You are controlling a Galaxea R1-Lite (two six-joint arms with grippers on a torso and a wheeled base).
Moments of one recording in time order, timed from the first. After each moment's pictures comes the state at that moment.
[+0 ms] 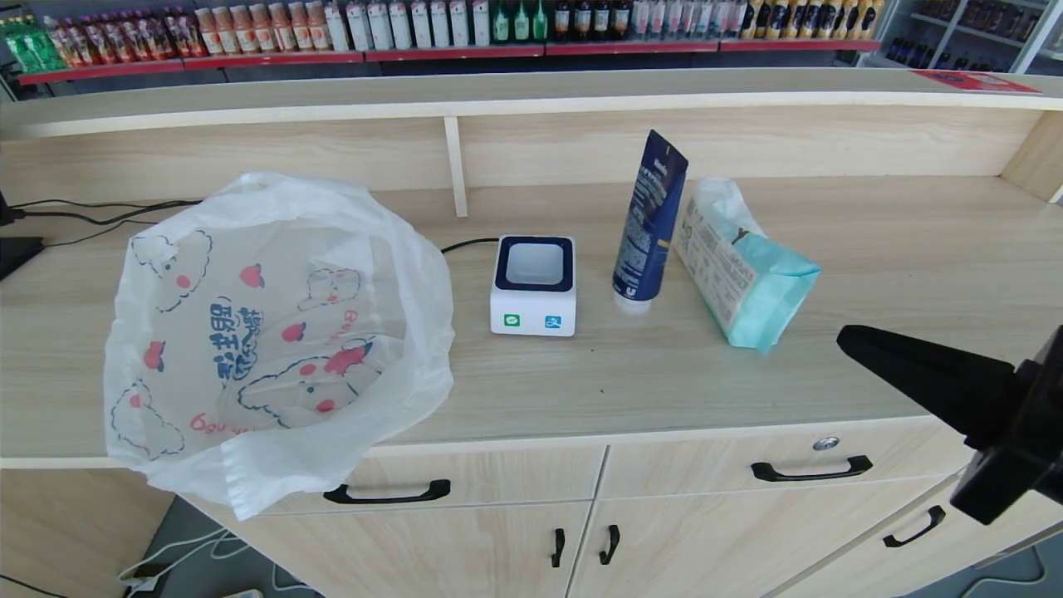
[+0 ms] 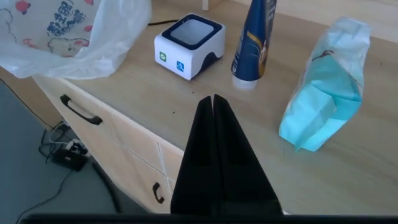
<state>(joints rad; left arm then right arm) 0.00 0.00 0.00 0.01 0.00 -0.01 0.63 1.10 -0.46 -0.68 -0.02 -0.16</state>
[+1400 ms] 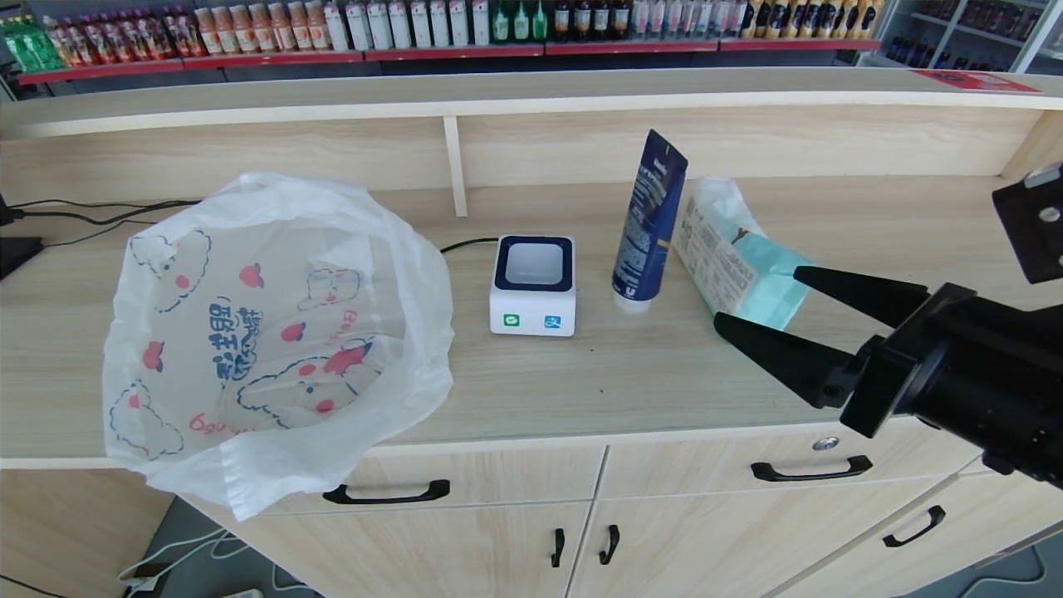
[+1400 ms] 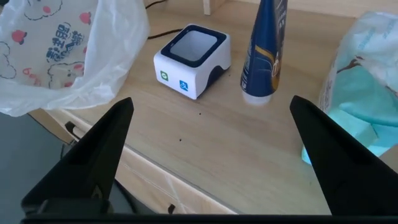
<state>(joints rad) 0.00 0.00 0.00 0.01 0.00 -0.01 0.63 1.29 -0.61 -0.71 -0.02 -0.06</state>
